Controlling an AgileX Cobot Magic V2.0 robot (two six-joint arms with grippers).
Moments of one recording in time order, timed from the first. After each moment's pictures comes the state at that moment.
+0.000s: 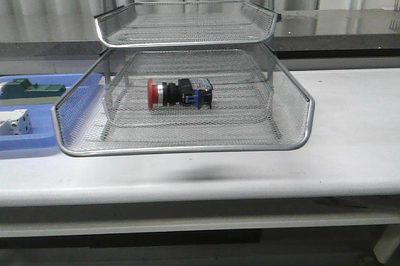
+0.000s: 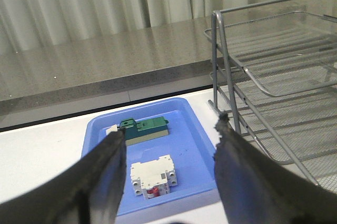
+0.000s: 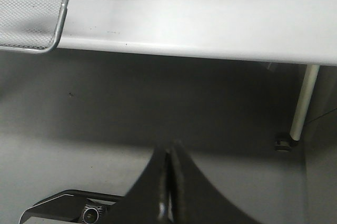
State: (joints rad) left arm -0.07 0.25 -0.33 -0.08 0.22 0.22; right arm 0.18 0.51 -0.74 -0.02 1.09 0.10
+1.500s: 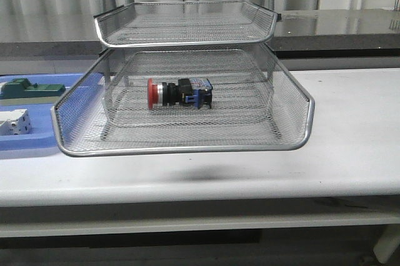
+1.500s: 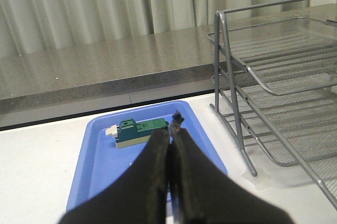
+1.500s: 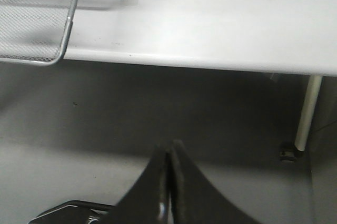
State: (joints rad) left arm -0.07 0.19 -0.24 -0.10 0.14 0.22; right arm 0.18 0.51 -0.74 0.00 1.05 0.10
